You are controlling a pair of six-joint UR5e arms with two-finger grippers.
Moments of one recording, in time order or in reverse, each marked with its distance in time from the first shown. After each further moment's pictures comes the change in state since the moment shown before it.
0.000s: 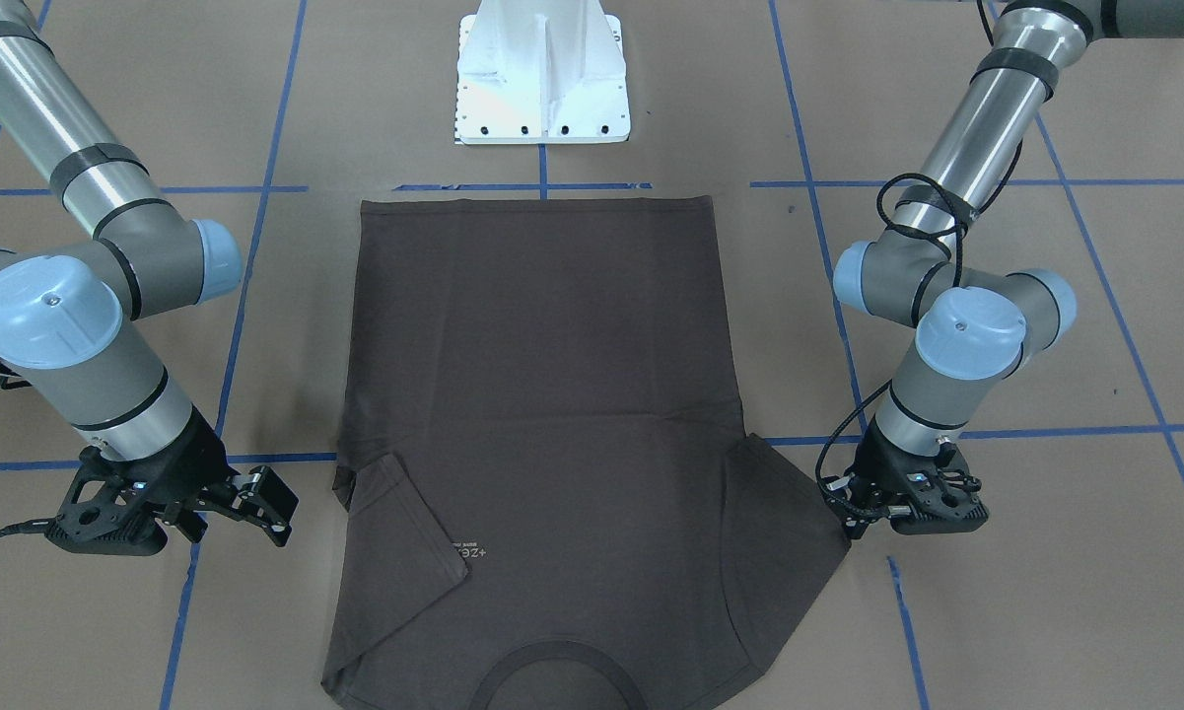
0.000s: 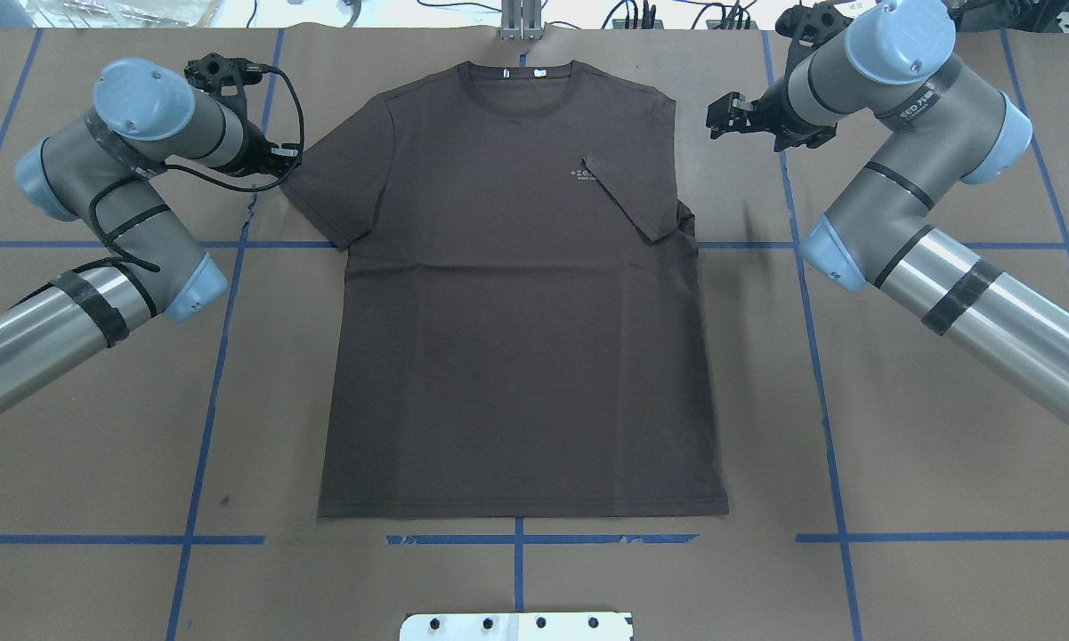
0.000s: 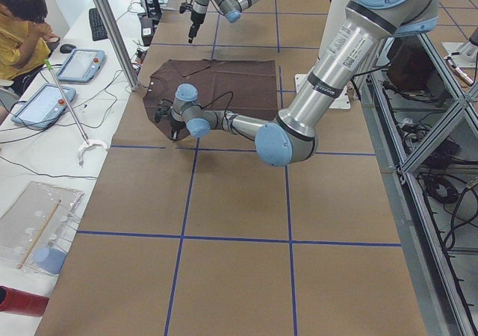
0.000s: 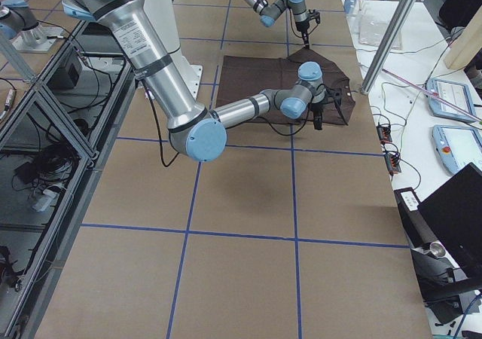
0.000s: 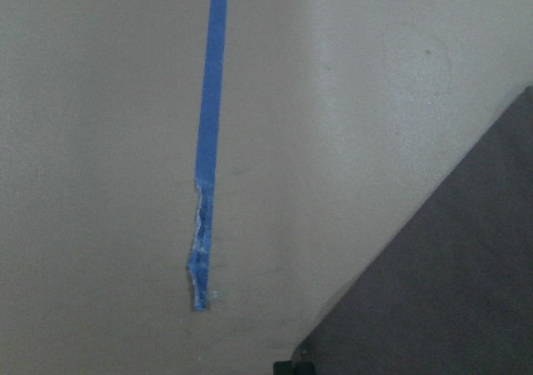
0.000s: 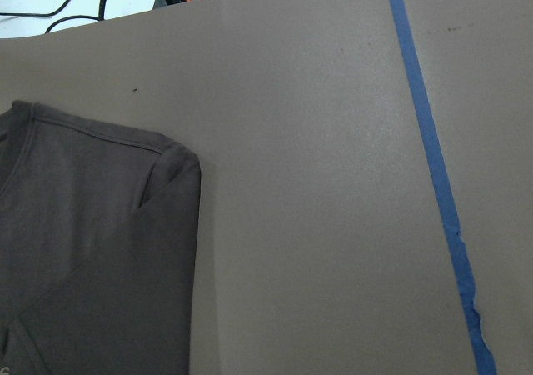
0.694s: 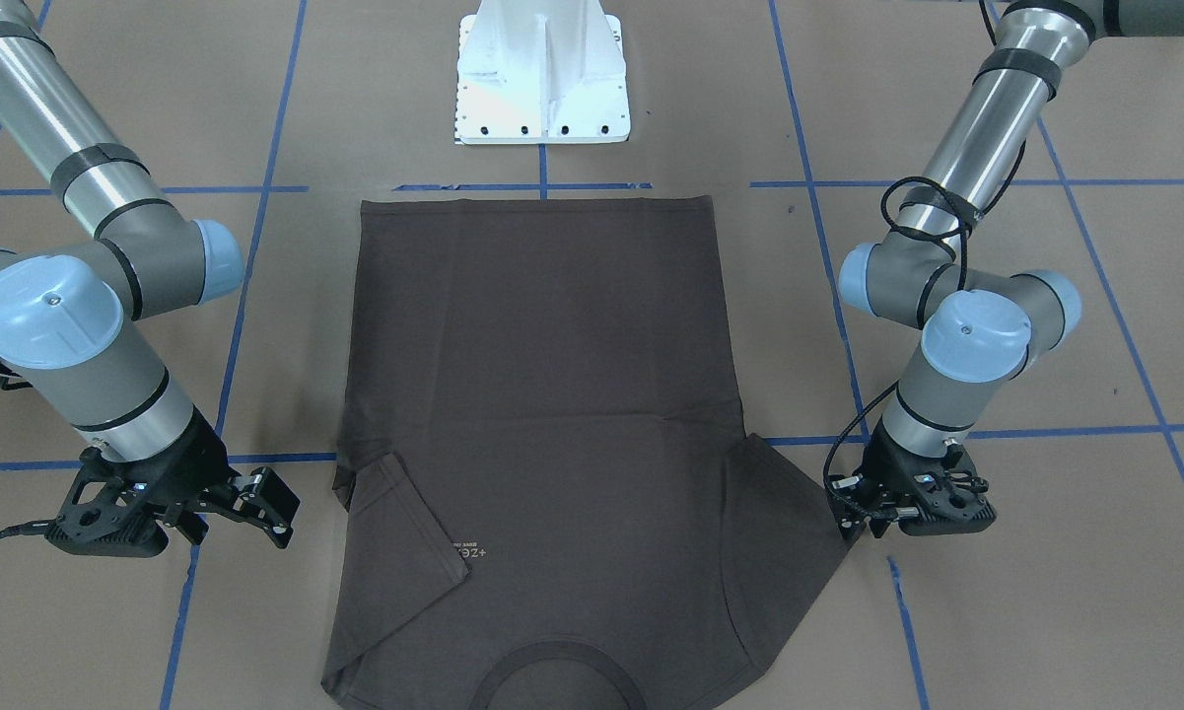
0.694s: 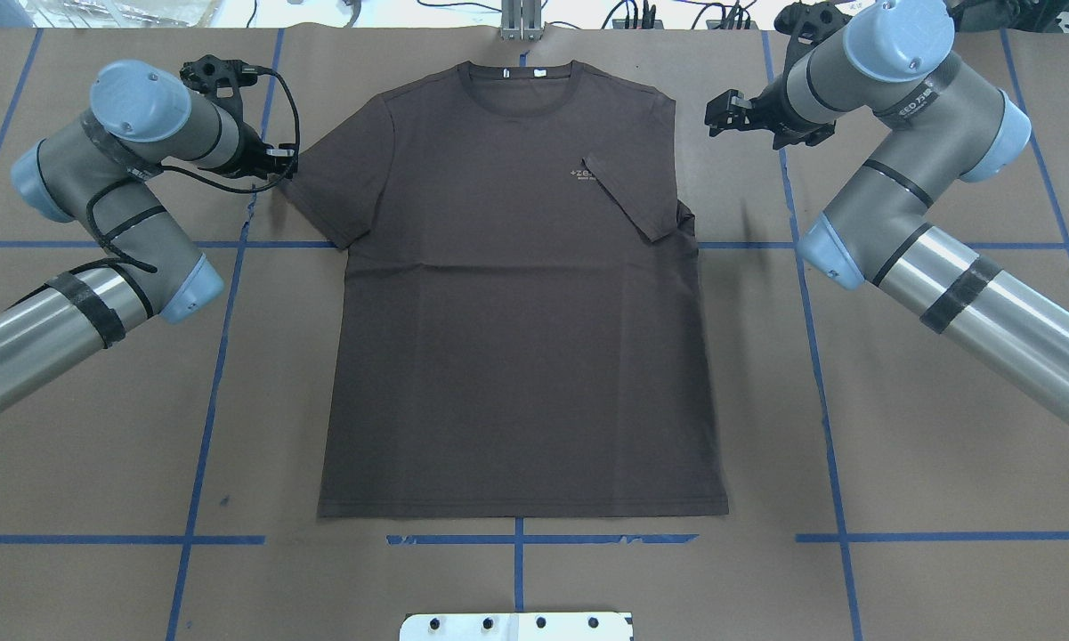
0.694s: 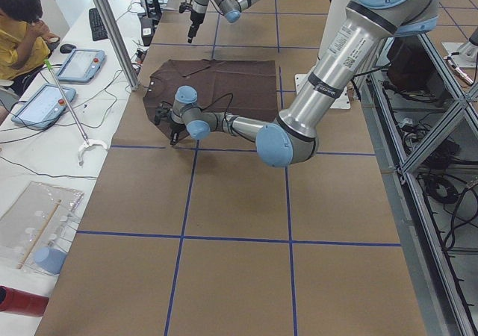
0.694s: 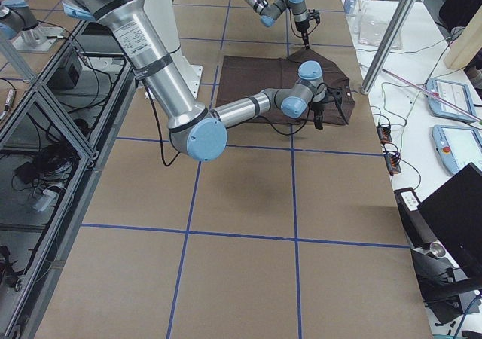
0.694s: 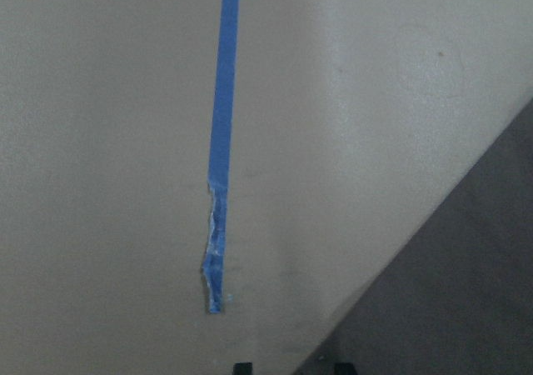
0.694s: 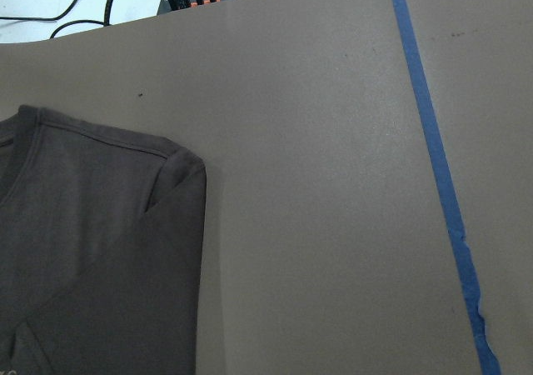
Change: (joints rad) left arm -0.002 0.016 0.015 -0.001 0.007 0.005; right arm 0.001 0.006 -0.001 0.000 -0.002 0.000
